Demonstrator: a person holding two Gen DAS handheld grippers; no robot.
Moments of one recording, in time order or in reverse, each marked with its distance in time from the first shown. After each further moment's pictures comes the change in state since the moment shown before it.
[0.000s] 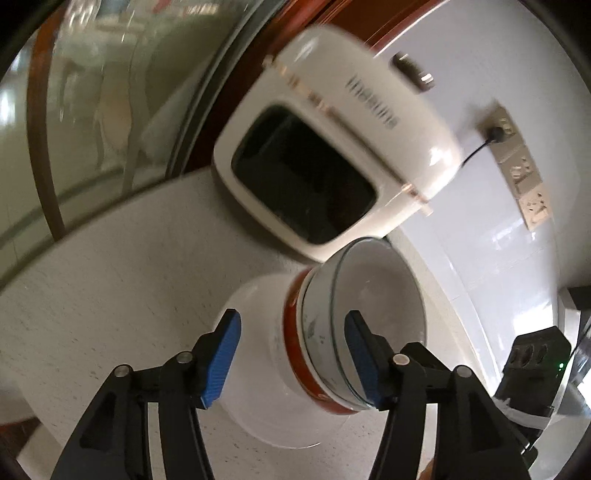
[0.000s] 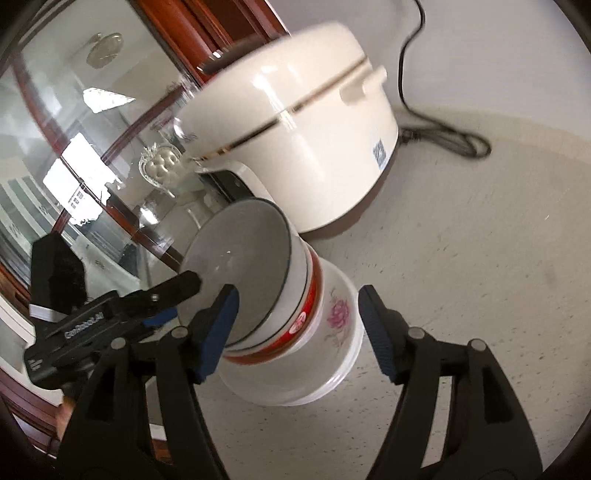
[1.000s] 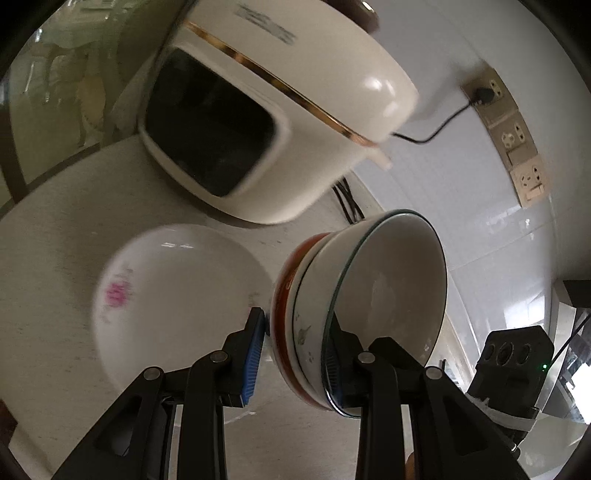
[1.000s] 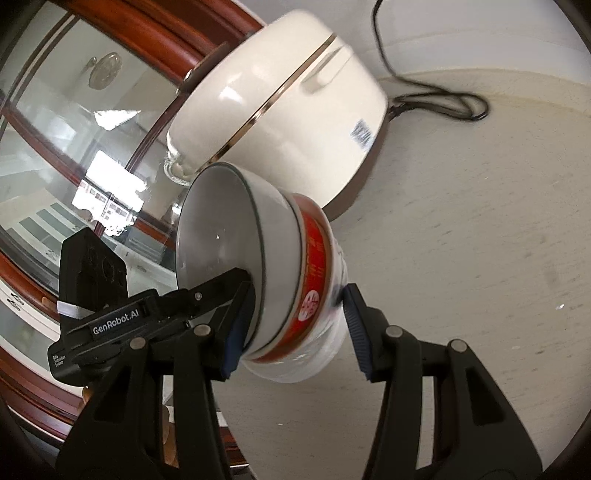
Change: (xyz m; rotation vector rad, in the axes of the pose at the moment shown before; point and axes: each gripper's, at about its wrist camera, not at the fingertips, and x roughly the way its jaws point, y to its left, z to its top) left arm 0.045 -0.052 -0.003 -0.050 0.139 -0.025; right arm 0.023 -0.050 0.017 0.179 0.187 0.215
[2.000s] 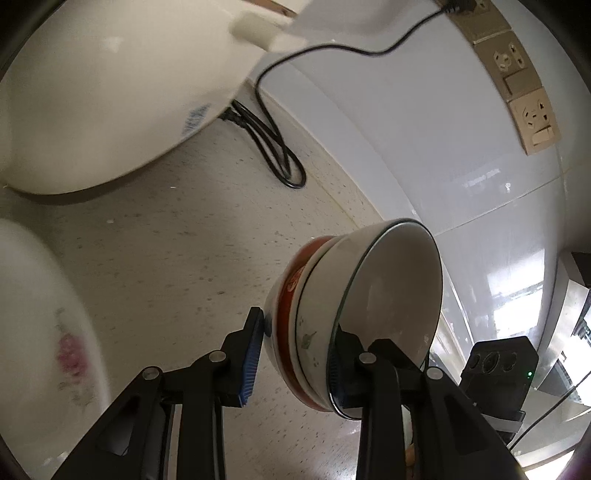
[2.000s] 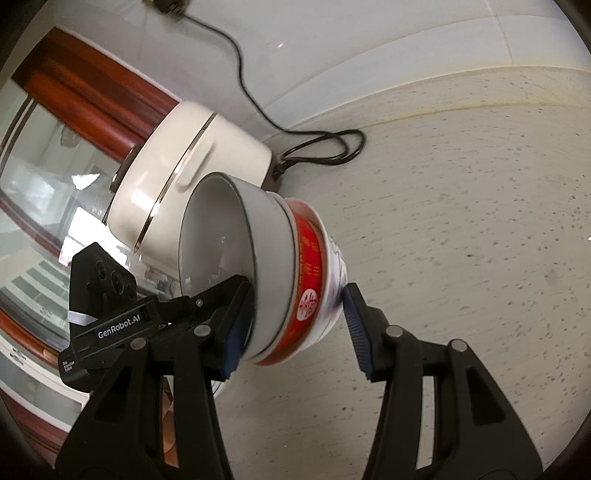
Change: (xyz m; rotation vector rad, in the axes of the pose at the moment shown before) left arm 0.115 -0.088 -0.012 0.079 0.134 -0.103; right arm -0.081 -0.112 0.018 0.140 -0.135 -0.071
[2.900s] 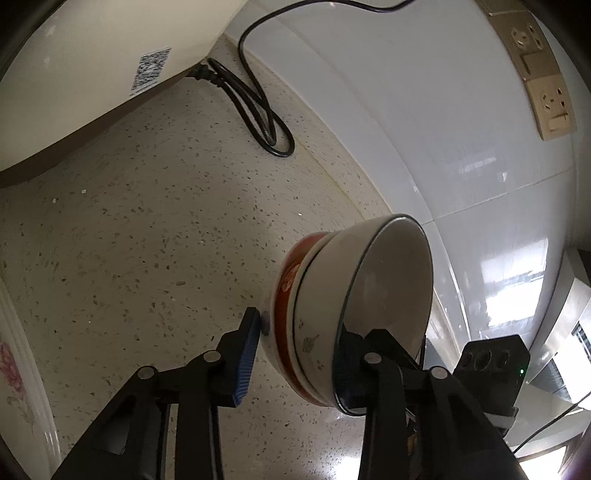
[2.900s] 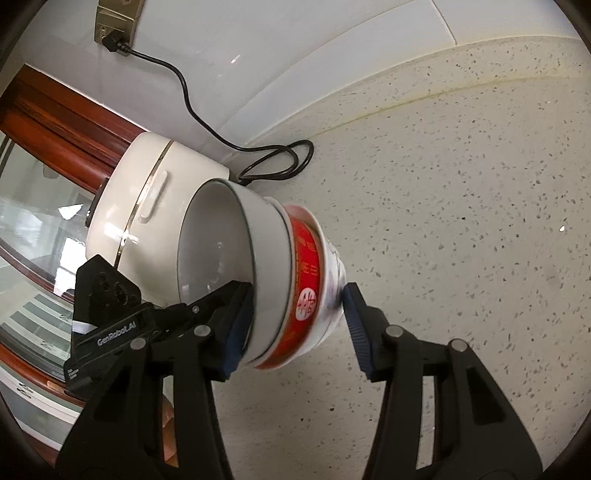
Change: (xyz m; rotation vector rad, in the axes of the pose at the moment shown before) left arm 0.052 -0.010 0.003 -0.017 0.095 -0.042; right arm -0.012 -0.052 0.009 0.126 -0.039 -0.042
